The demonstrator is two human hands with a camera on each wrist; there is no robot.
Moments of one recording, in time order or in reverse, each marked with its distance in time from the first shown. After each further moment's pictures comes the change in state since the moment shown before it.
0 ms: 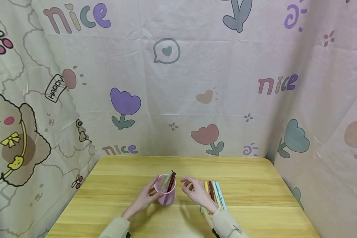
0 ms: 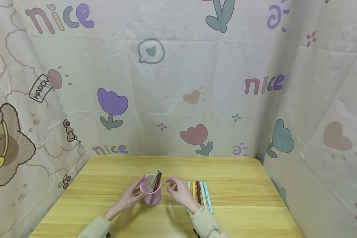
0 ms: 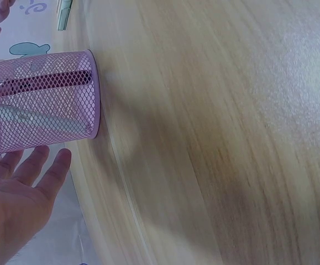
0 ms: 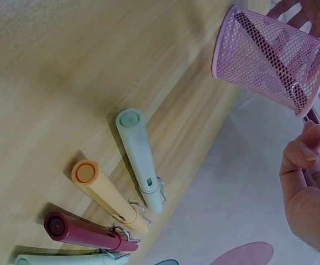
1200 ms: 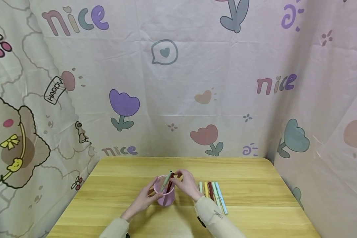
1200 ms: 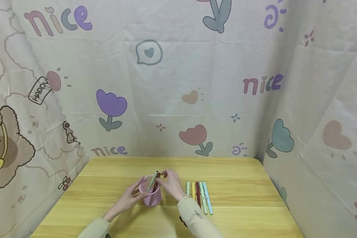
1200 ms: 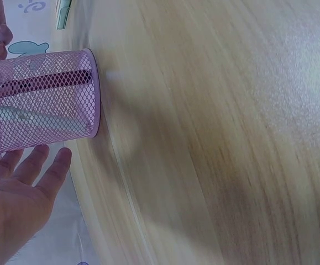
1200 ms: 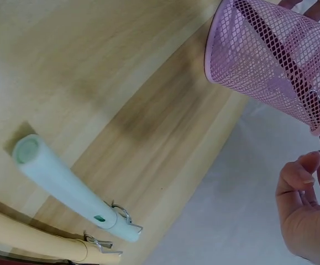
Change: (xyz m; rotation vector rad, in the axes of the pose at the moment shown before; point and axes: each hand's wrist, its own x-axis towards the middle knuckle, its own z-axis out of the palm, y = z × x) left_hand 0.003 -0.004 0.002 0.014 0.009 -0.021; right_hand 0.045 -0.002 0.025 -0.118 0.127 0.071
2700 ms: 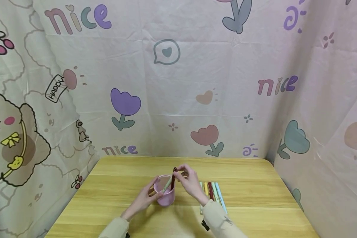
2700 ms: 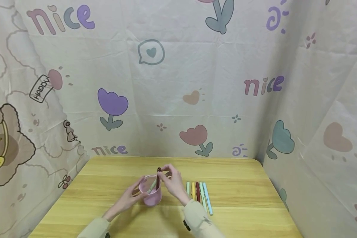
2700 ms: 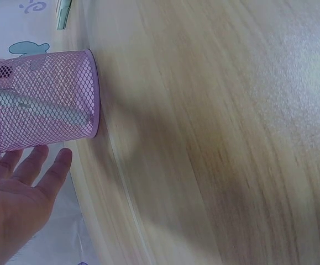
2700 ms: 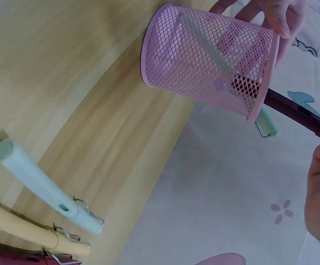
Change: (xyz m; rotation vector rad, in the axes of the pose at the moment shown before) left_hand -0.001 -0.001 0.000 0.015 0.002 0.043; right_hand -0.011 -0.031 -0.024 0.429 0.031 -0.001
